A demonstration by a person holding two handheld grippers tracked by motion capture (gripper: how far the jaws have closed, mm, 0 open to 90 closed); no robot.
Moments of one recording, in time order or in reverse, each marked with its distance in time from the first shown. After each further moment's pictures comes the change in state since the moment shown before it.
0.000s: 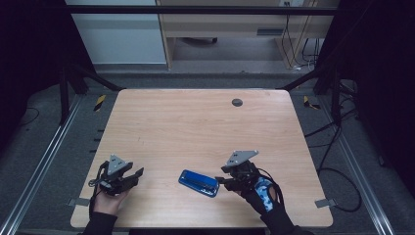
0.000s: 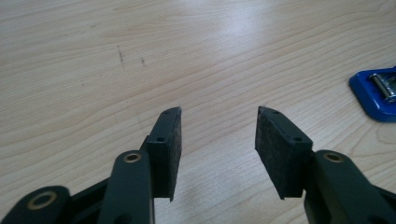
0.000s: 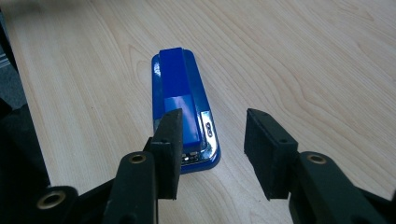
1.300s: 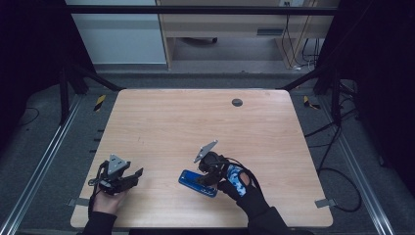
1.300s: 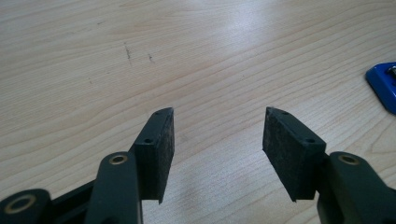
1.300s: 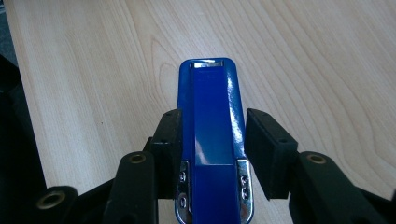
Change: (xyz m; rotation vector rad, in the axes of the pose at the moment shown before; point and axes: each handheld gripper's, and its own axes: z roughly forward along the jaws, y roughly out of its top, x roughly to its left) left arm 0.003 -0.001 0.003 0.009 0.011 0.014; right arm 0.015 0.051 0.063 0.225 0.106 -0.102
